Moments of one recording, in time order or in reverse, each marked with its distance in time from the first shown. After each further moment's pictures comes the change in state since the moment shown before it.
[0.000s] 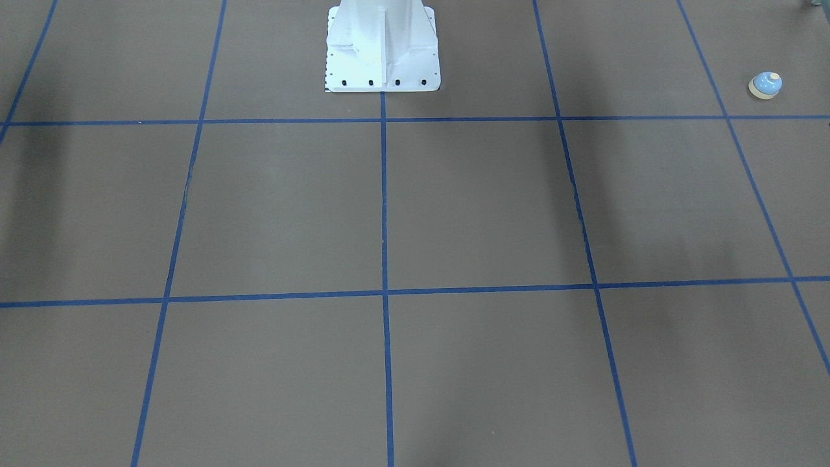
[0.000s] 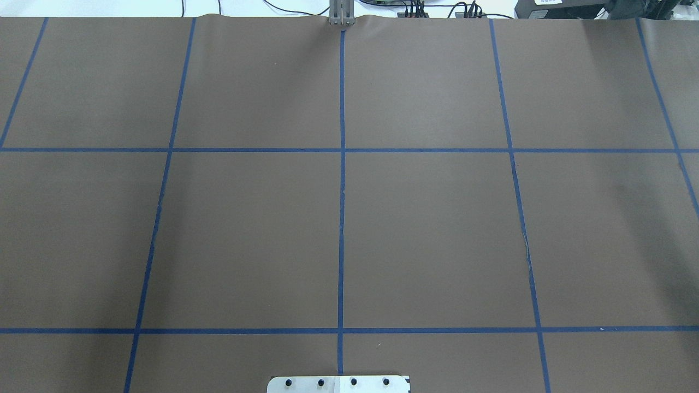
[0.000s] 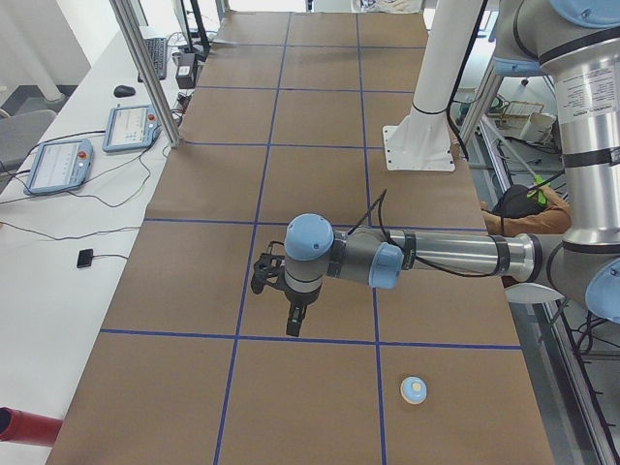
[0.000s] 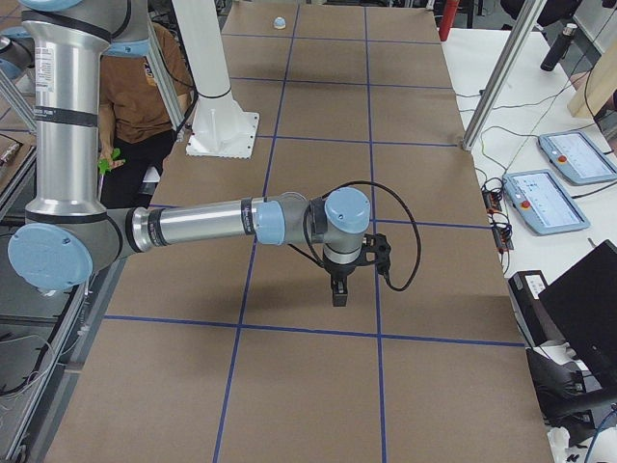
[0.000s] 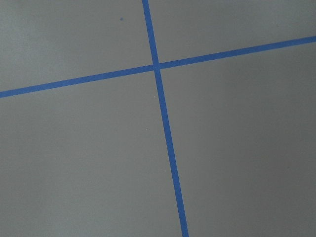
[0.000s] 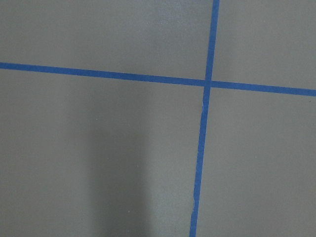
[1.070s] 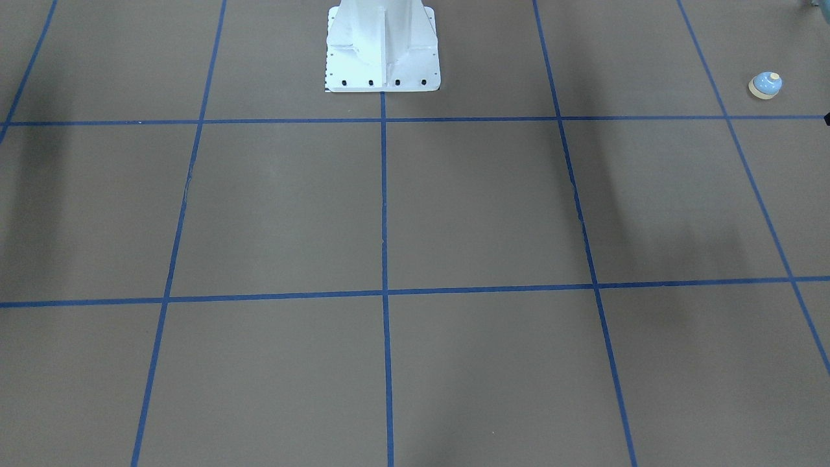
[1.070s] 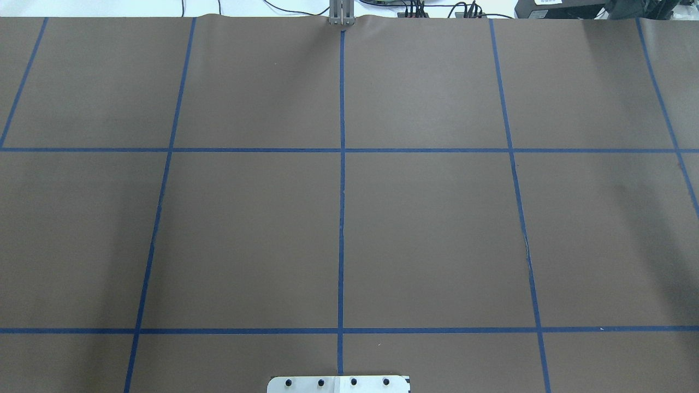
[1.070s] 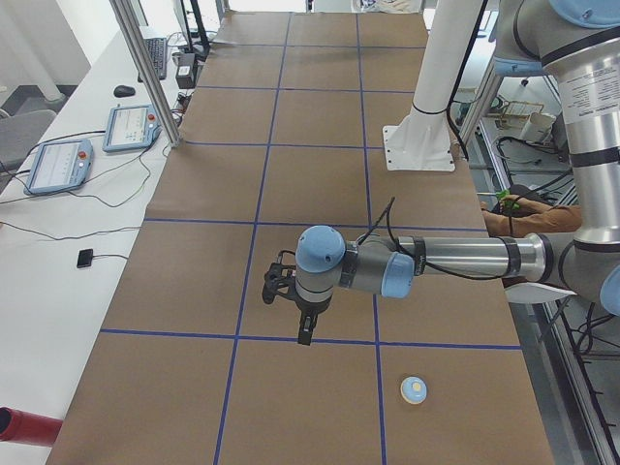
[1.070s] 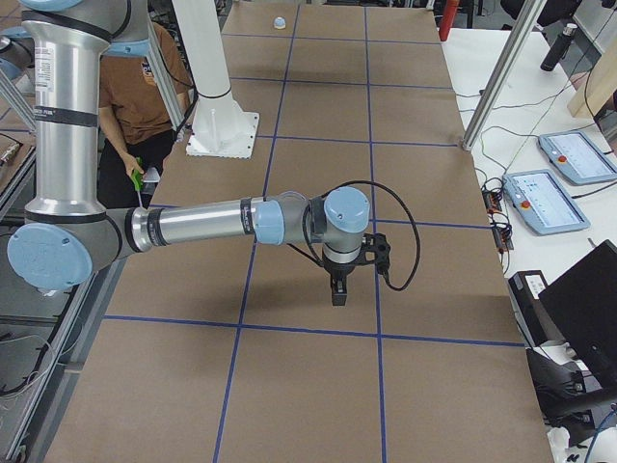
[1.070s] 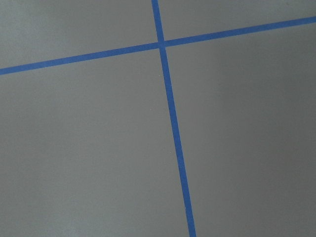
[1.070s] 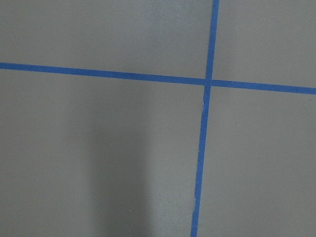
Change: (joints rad) left arm 0.001 0.047 0.008 -0.033 -0.008 0.005; right arm 0.000 -0.002 0.005 -0.001 0.004 0.004
